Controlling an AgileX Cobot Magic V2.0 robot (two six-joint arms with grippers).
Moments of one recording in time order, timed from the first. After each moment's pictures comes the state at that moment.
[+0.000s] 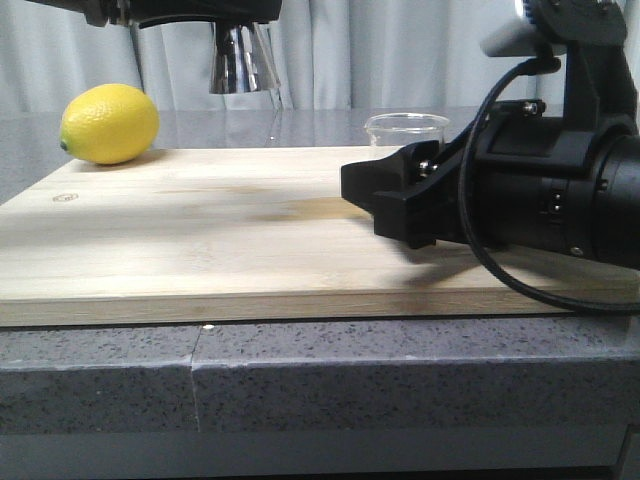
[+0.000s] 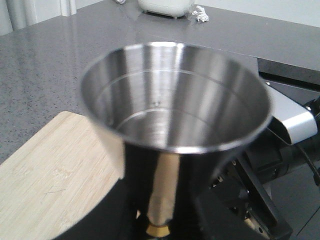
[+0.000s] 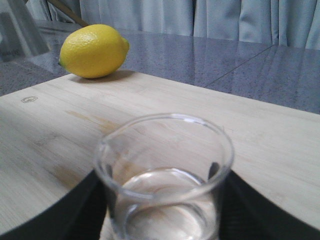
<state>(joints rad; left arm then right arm) -0.31 1.53 -0.97 -1.64 1.03 1.89 0.52 1.67 -0.40 -0.15 -1.16 0.03</state>
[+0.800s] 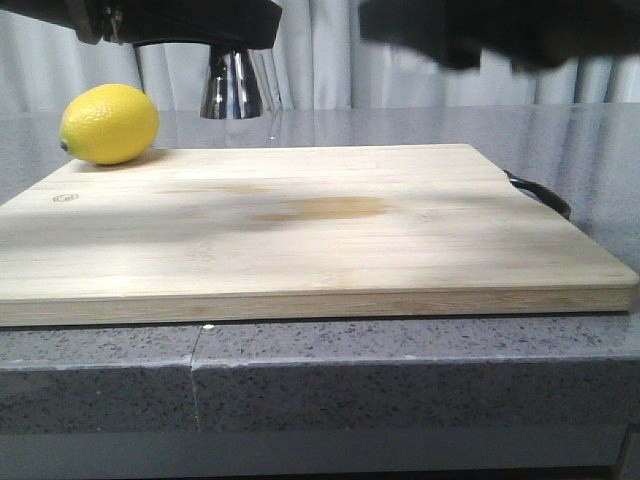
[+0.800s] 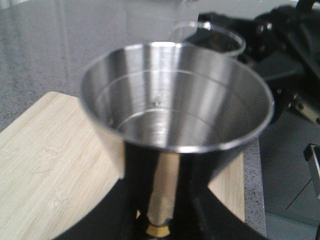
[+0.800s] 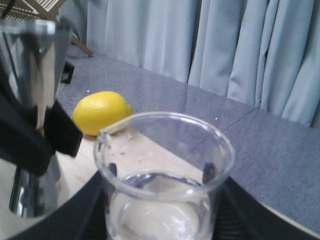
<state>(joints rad) -0.31 1.53 -0.97 -1.55 1.04 1.84 0.52 1.24 -0.54 -0.24 -0.63 0.03</state>
